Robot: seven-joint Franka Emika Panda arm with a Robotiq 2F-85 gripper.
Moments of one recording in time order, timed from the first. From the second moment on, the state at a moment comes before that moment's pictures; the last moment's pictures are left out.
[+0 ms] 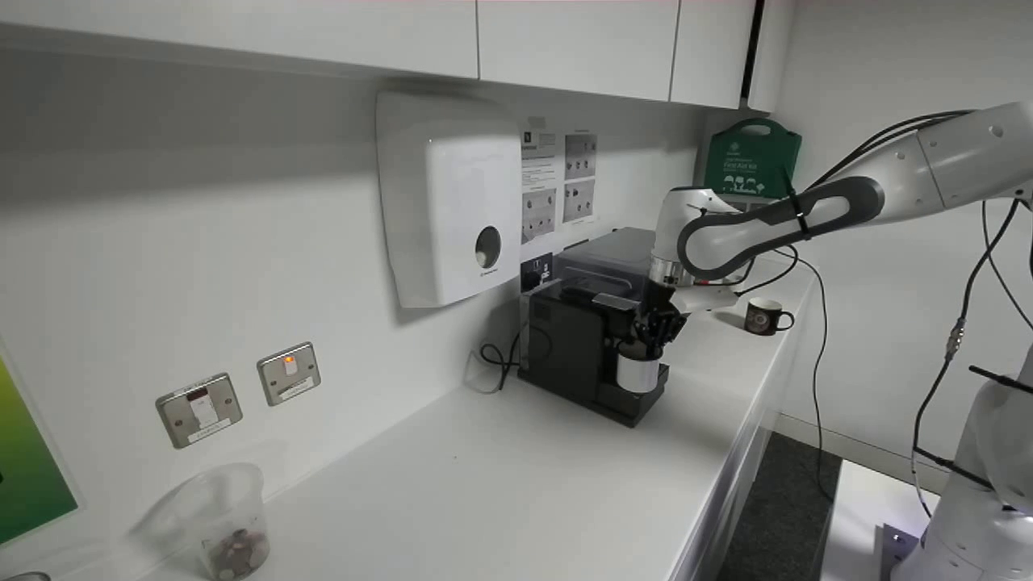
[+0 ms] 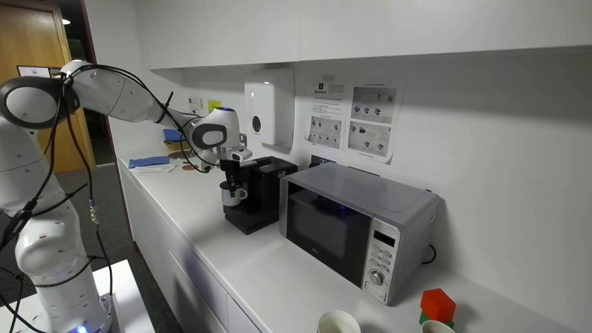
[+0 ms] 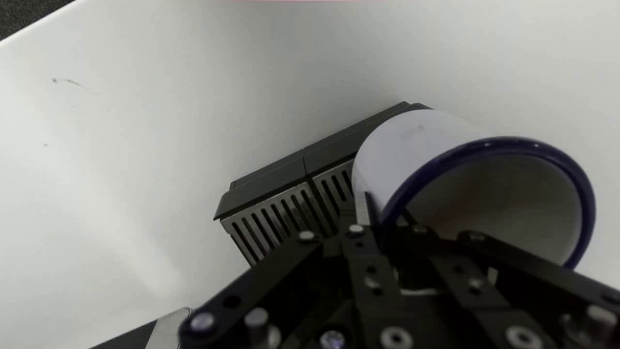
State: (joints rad) arm -0.02 -0.14 0.03 -2.21 0.07 2.16 0.38
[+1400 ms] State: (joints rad) arm -0.02 -0.11 0.03 -2.20 0.06 2.16 0.38
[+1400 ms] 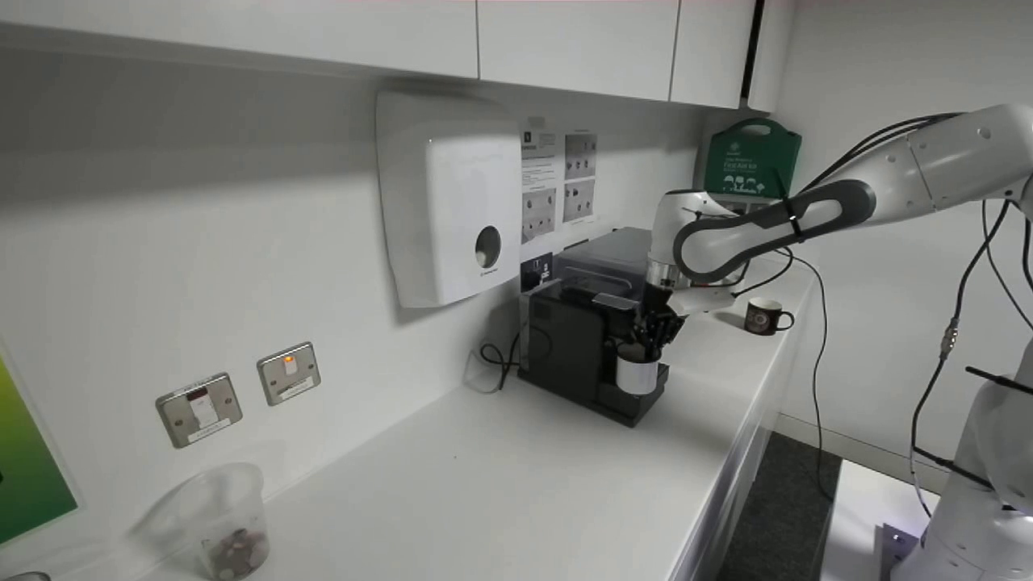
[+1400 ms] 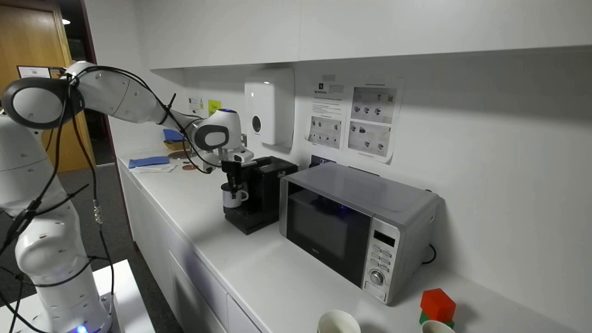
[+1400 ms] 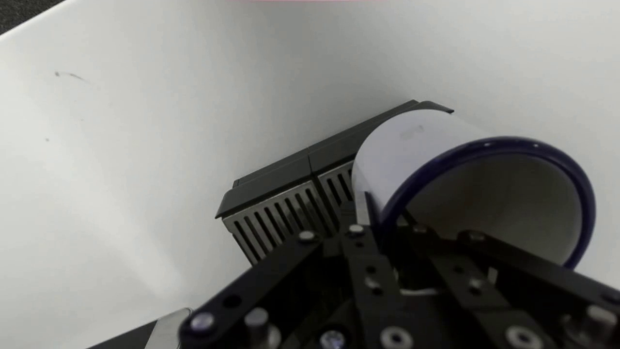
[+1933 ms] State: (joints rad) arm -0.02 -0.11 0.03 -2.20 0.05 2.15 0.38
